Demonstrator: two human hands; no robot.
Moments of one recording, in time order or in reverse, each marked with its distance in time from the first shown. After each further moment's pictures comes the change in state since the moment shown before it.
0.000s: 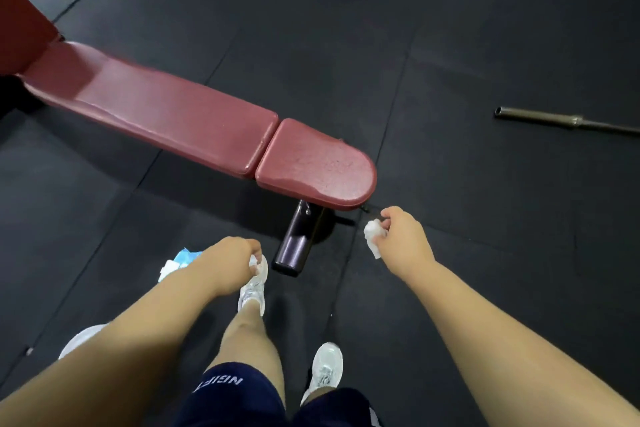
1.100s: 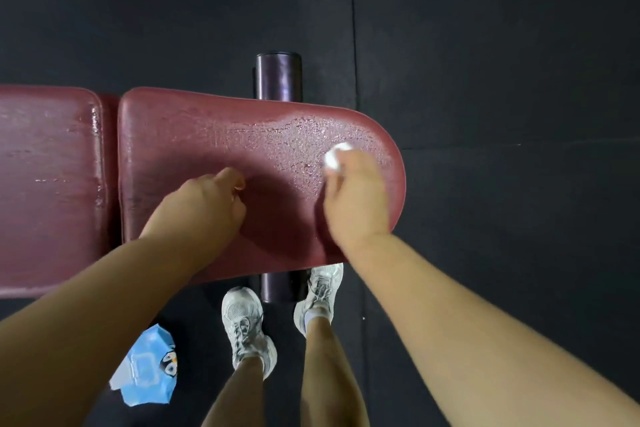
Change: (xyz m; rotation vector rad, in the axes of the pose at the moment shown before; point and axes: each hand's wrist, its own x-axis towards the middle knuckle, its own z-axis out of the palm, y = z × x) left_hand 0.470 0.009 -0.009 0.122 0.048 0.159; right_hand 0.389 0.054 0.199 0.016 0.401 0.047
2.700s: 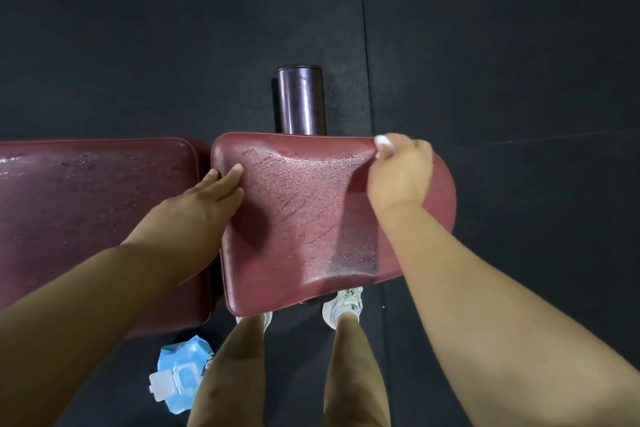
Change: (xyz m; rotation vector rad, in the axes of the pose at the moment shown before) left_hand 0.035 -0.127 -0.086 0.225 -0.215 0.408; right_hand 0.068 -0.083 0.016 -0.136 0.086 0.483
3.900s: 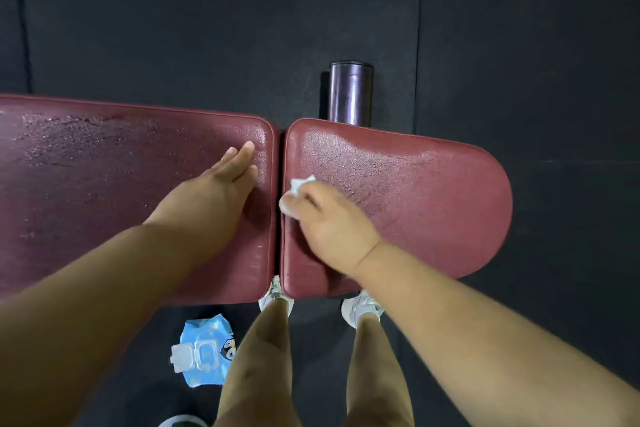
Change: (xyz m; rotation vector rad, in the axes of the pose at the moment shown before) left_hand -0.039 -0.041 -0.017 -0.002 -0.118 -0.137; right_hand -0.116 -0.066 0.052 -0.038 -0.584 -0.838
